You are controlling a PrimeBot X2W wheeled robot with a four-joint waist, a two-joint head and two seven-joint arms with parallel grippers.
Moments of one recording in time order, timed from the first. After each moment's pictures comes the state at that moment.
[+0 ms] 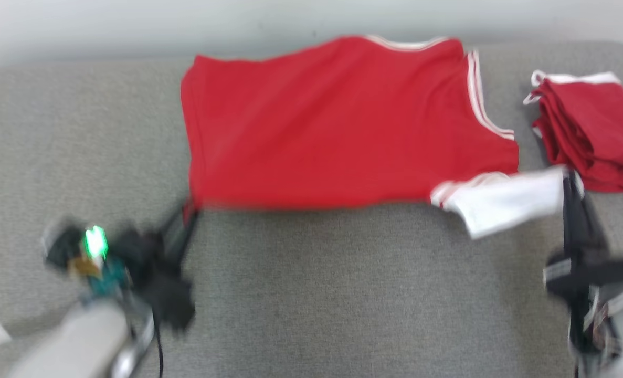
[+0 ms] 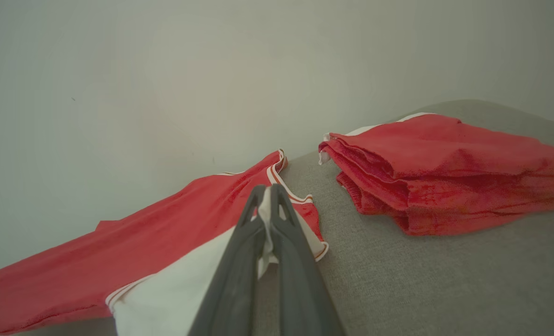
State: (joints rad) left arm -0.69 0.64 -0.92 0.21 -0.68 0.13 -0.26; right arm -0.33 -0.39 0.11 0.34 0.77 0.13 -0.26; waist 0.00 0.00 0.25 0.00
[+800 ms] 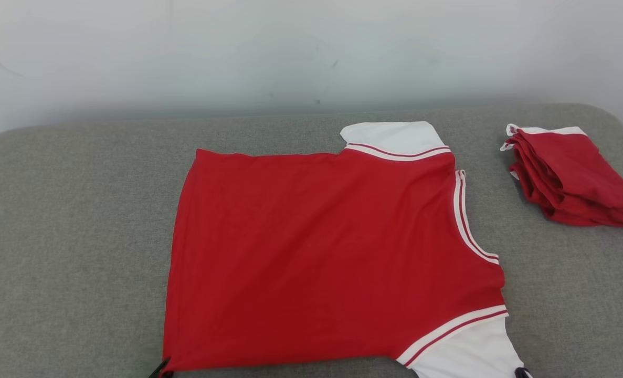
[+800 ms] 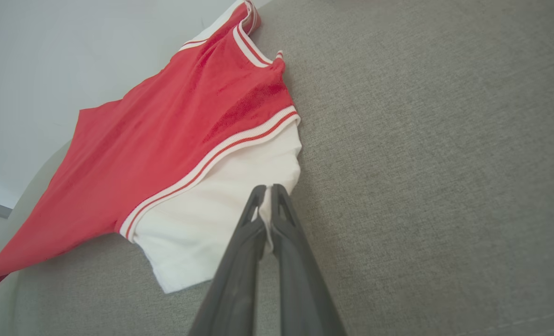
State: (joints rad) left arm -0.14 0.57 -0.69 0.36 -0.50 0.07 -0.26; right arm 0.30 -0.27 0.08 0.08 0.73 0.13 -0.10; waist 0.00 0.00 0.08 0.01
